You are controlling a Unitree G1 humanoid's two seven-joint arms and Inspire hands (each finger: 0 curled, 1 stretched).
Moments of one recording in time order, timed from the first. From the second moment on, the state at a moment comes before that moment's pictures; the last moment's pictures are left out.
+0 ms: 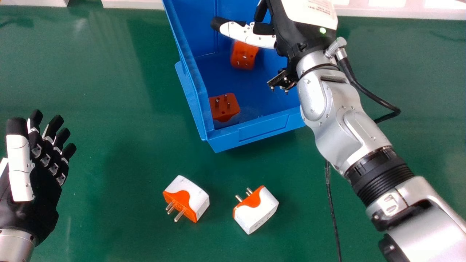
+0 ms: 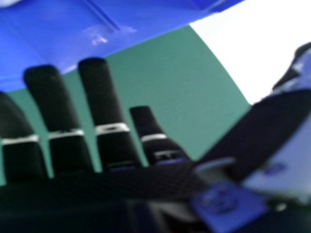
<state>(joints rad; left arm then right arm) 0.19 0.29 0.46 0.03 -0.47 0.03 -0.39 -0.88 -0.12 0.37 0.66 -0.75 0.15 -0.27</state>
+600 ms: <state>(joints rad) 0.18 0.29 0.46 0.03 -0.47 0.04 -0.39 -0.74 -0.14 0.37 0.43 -0.76 0.17 -0.28</state>
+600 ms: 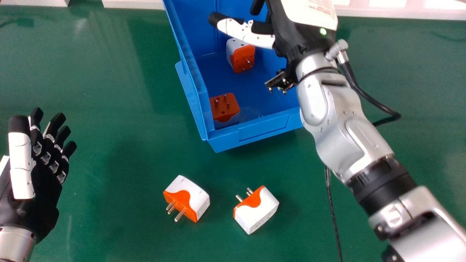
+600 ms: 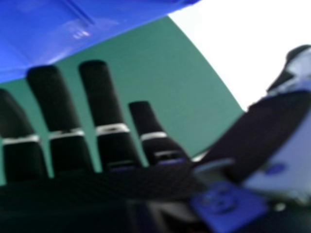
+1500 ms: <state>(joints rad) 0.19 0.29 0.46 0.03 -0.45 0.03 -0.39 0.19 -0.30 0.37 -0.25 -0.80 -0.07 -0.29</state>
